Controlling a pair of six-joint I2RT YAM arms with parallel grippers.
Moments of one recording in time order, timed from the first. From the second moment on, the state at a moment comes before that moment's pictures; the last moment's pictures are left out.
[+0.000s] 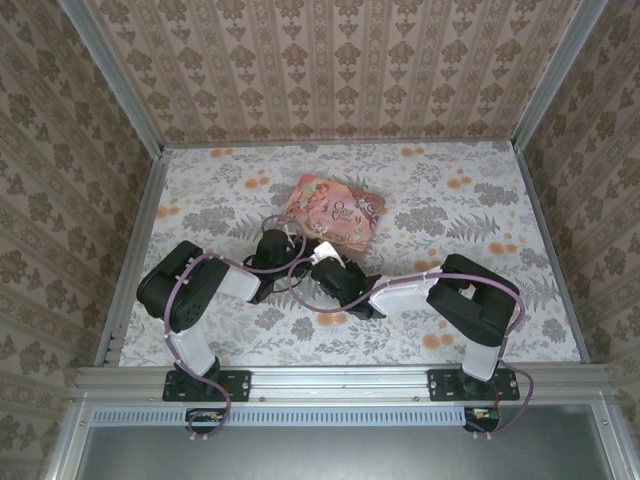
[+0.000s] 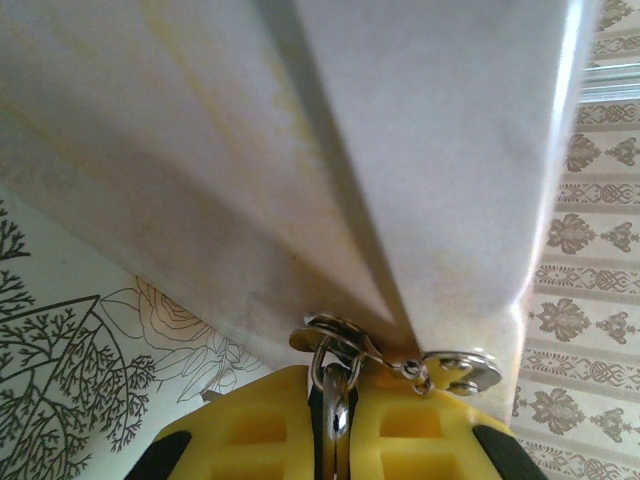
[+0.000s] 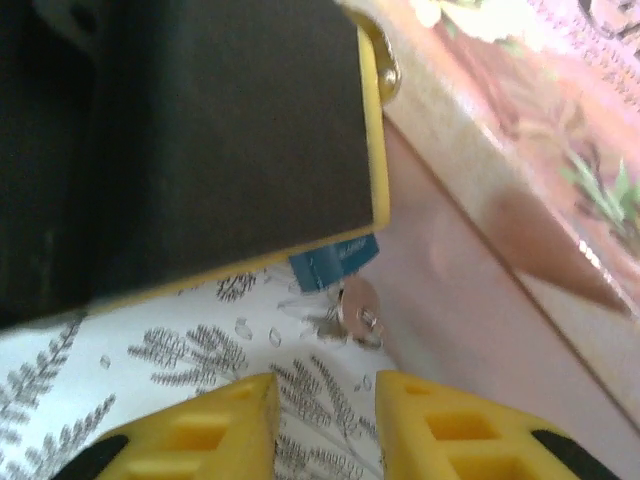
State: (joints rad) left arm -0.63 1.77 0.56 0.78 0.34 -1.29; right arm 0.97 1.81 0.85 0.17 0.63 0.10
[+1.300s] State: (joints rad) left arm -0.61 1.77 0.56 0.78 0.30 -1.30; right arm 0.80 1.79 0.91 0.20 0.18 0.28
